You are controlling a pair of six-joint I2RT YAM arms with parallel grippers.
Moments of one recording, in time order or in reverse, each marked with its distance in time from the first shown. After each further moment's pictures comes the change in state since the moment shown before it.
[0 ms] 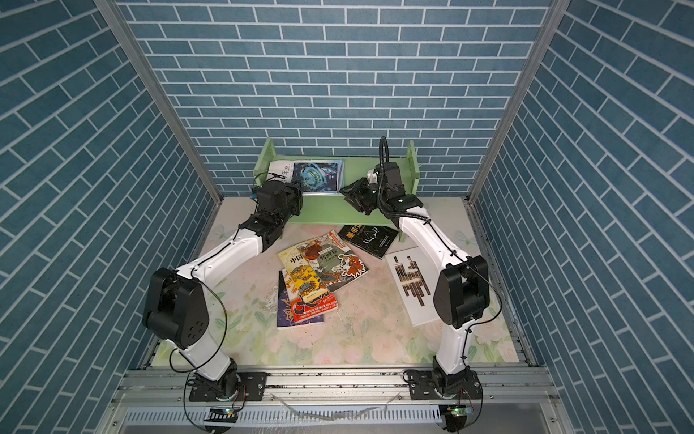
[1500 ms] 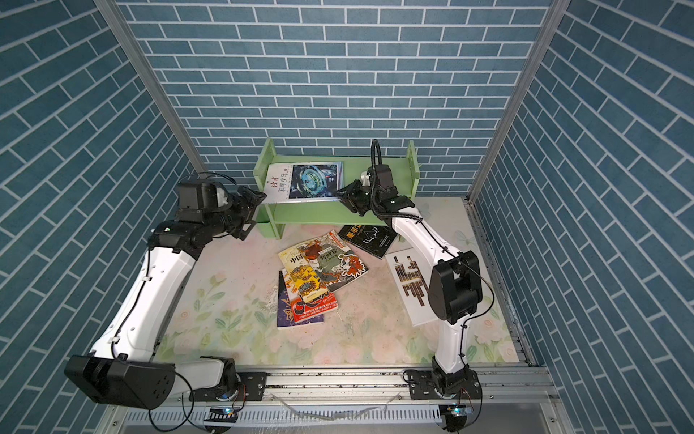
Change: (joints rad) left arm 0.288 -0.391 0.166 -0.946 0.495 0.533; right arm 0.035 0.043 0.003 0.045 0.028 -0.003
